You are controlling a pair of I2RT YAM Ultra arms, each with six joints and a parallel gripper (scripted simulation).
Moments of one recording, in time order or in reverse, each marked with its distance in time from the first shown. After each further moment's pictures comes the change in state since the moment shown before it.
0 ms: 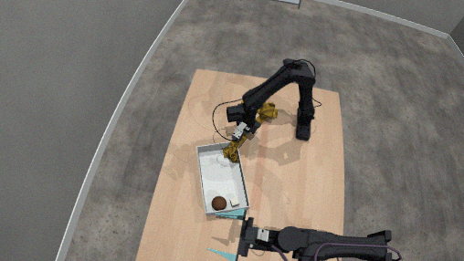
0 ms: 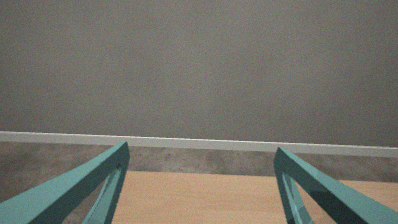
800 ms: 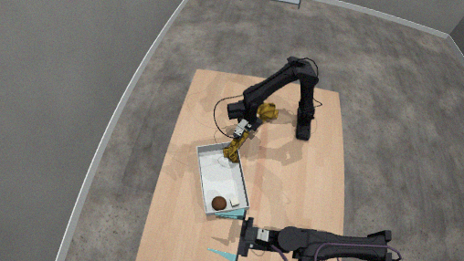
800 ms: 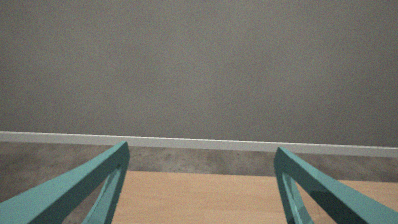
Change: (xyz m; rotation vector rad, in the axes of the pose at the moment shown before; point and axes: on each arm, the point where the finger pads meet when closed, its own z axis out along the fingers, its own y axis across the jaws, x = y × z) left arm 0.000 0.000 0.000 0.000 0.000 0.000; right arm 0.007 0.005 -0.024 -0.020 0.022 0.000
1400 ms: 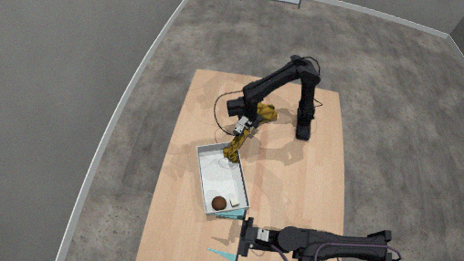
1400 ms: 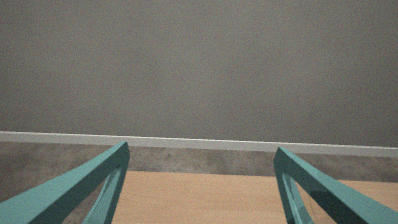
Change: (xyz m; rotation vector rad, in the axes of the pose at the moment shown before) left arm 0.000 0.000 0.000 0.000 0.000 0.000; right arm 0.003 0.002 -0.025 -0.013 0.015 0.000
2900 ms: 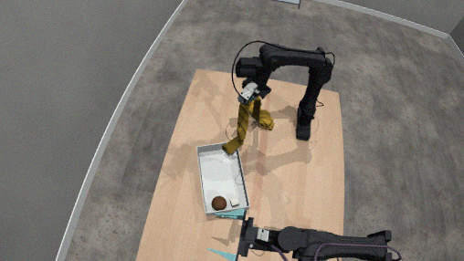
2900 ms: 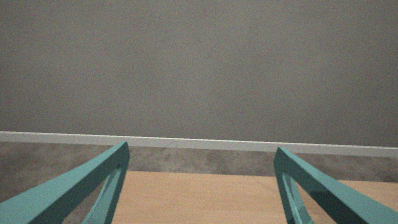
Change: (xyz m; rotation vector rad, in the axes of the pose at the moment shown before) left arm 0.000 0.000 0.000 0.000 0.000 0.000; right arm 0.002 -0.002 -0.211 0.172 -0.200 0.003
